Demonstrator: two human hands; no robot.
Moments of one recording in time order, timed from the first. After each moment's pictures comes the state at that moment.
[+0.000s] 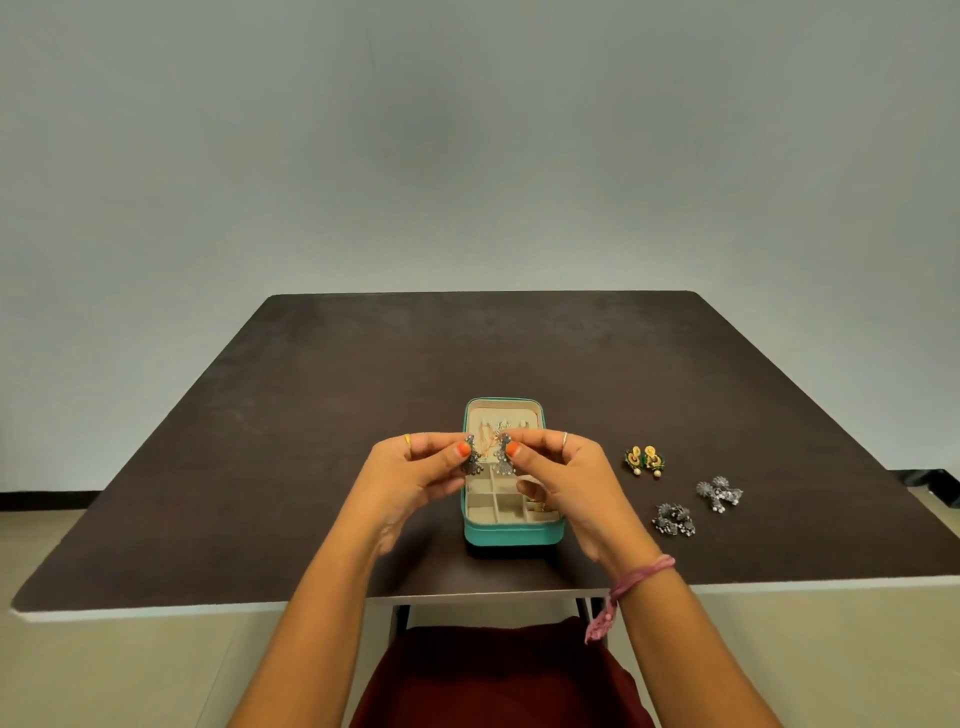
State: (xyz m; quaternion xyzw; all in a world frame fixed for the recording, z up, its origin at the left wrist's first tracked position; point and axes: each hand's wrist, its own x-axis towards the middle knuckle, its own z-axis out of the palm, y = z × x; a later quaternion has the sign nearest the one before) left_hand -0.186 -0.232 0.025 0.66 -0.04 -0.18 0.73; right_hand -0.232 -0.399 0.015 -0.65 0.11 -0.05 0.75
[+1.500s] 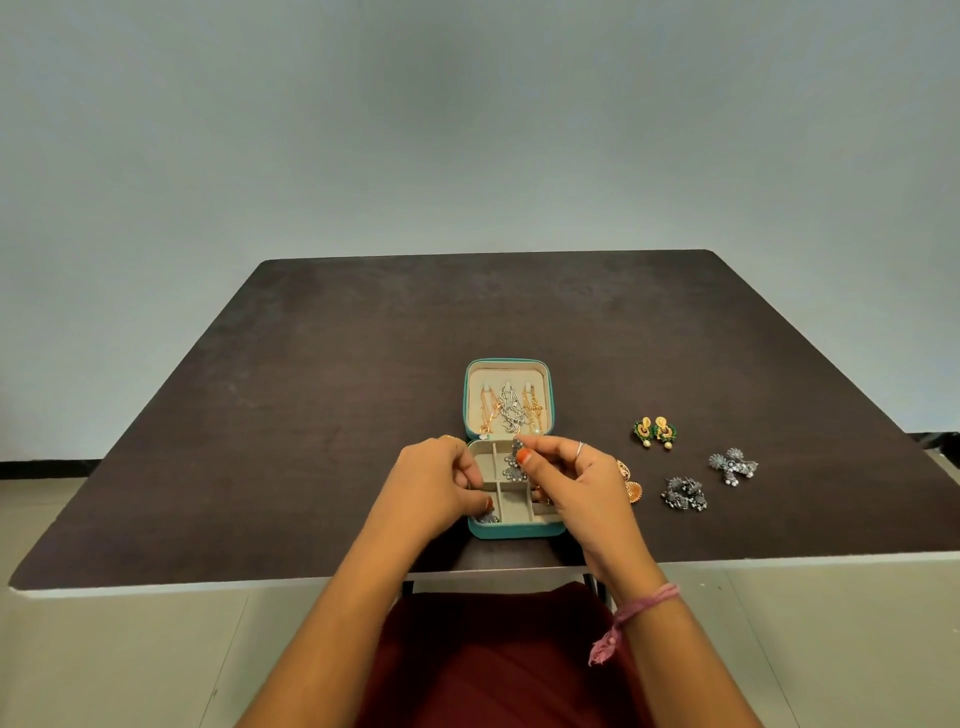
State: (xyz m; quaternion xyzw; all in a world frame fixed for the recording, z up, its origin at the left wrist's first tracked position) left_hand -0.185 -0.248 0.004 0.93 -0.13 -0.15 0.31; right_hand -0.246 -0.397 -0.019 -0.69 0.13 -0.10 0.71
